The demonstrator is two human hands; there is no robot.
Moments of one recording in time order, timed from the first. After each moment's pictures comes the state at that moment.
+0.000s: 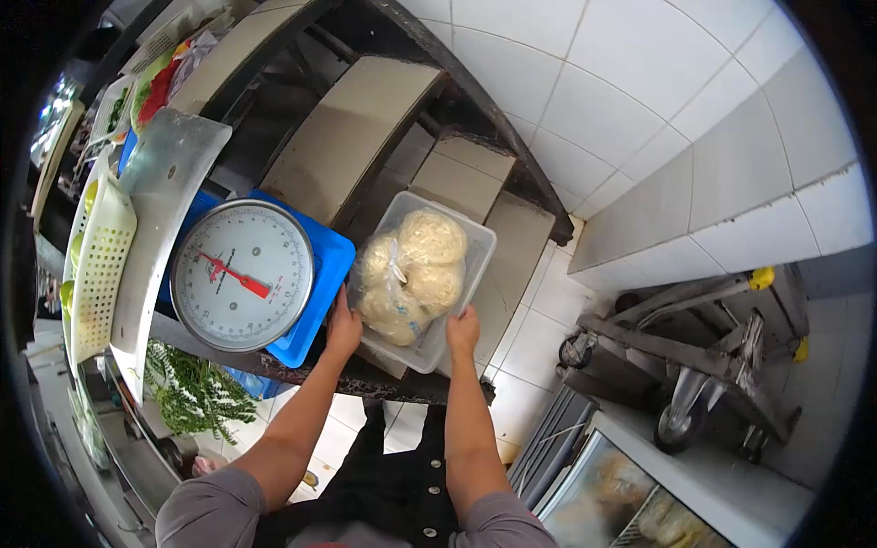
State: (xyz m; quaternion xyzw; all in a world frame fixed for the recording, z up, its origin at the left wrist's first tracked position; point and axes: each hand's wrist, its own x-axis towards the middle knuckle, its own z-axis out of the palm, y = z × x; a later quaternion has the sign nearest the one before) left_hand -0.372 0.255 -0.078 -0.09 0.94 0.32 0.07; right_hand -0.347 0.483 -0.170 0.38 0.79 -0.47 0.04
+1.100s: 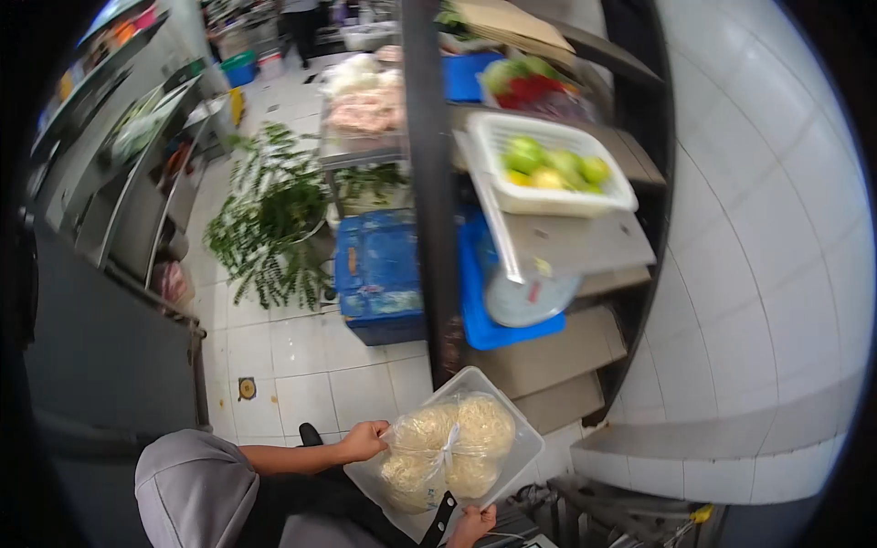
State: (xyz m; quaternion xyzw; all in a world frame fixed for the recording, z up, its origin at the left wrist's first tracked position) left_hand 0.005 0.153 0.015 -0.25 0.76 0.59 0.10; right_hand -0.011 0.454 0.009 0.17 0.69 -0.70 0.00
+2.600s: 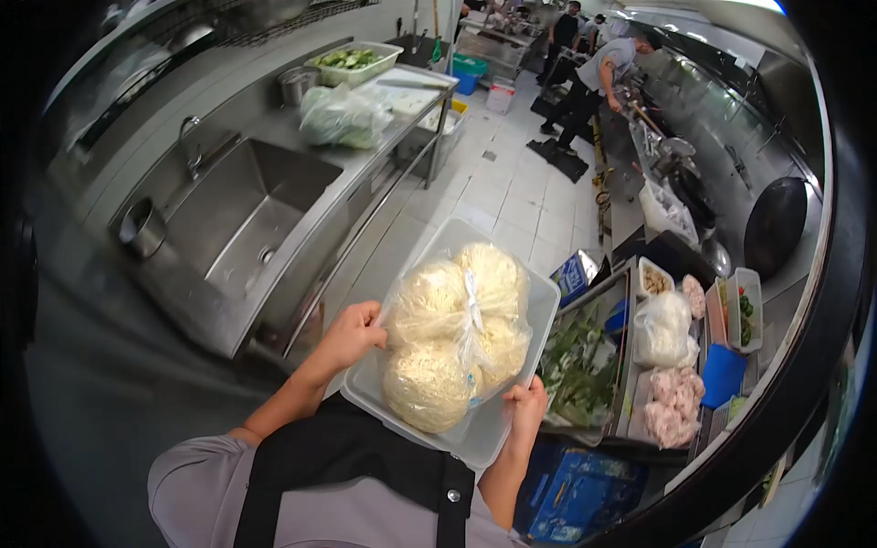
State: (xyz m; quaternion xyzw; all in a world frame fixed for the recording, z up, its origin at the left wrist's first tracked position) left_hand 0.285 -0.833 0.236 -0.44 0.64 0.54 -0.32; right_hand 0.011 -0.675 0.200 -0.19 0.57 -0.70 0.39
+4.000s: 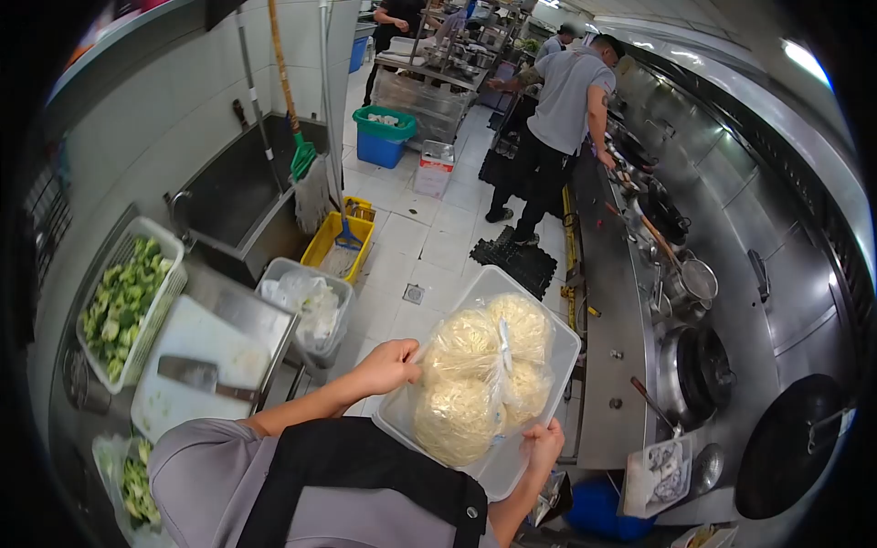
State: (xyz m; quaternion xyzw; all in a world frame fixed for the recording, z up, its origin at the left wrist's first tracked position) left_hand -0.344 -1.901 0.268 -0.32 0.70 0.60 -0.21; right_hand -0.596 -1.672 0.240 -0.09 0.66 -0.68 0.33
